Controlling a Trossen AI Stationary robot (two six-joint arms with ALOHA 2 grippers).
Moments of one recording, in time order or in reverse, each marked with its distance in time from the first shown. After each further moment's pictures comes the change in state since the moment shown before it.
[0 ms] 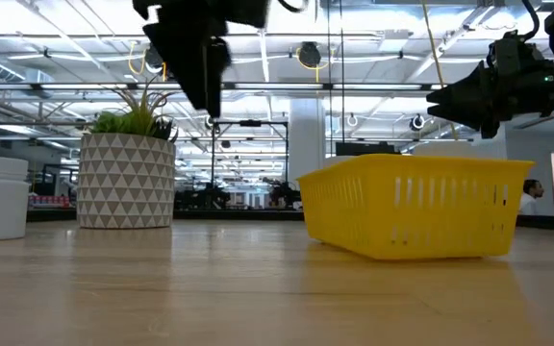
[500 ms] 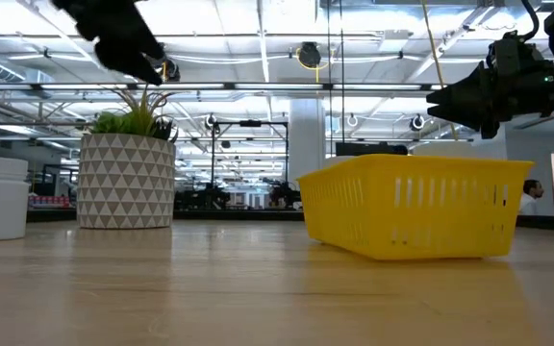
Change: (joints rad) left arm 0.007 -0.804 -0.731 0.559 -0.173 -0.192; right arm 0.000 0.000 0.000 -0.002 0.000 0.000
